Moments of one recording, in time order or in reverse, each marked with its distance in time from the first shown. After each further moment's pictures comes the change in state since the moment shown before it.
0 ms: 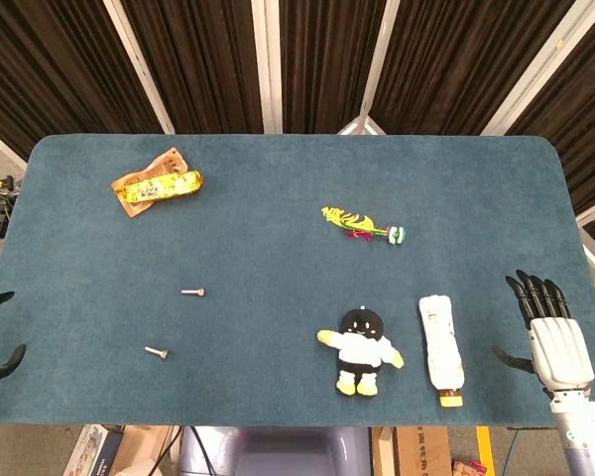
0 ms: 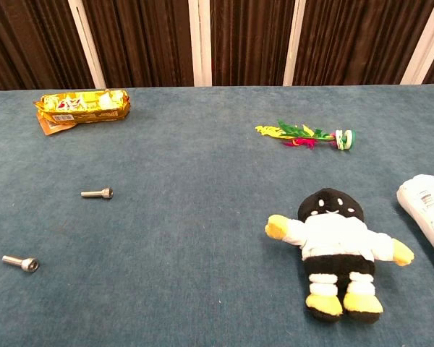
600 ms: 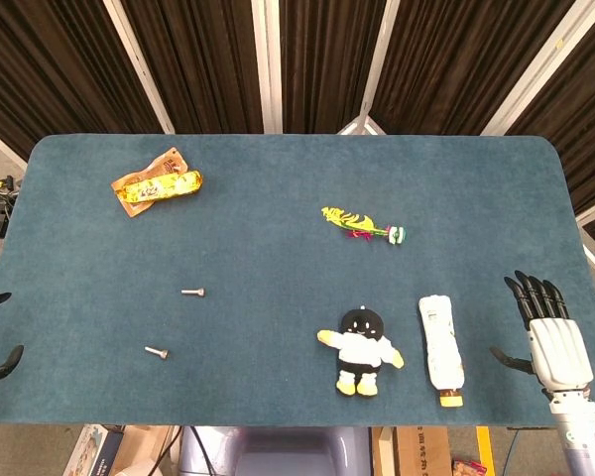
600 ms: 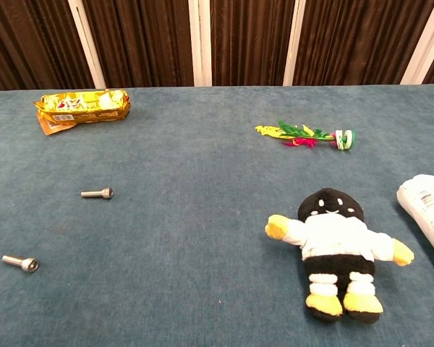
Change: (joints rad) left arm 0.007 0.006 0.005 -0.005 0.005 0.005 -0.002; right arm 0.000 0.008 -0.004 -0.006 -0.001 -0.006 0.016
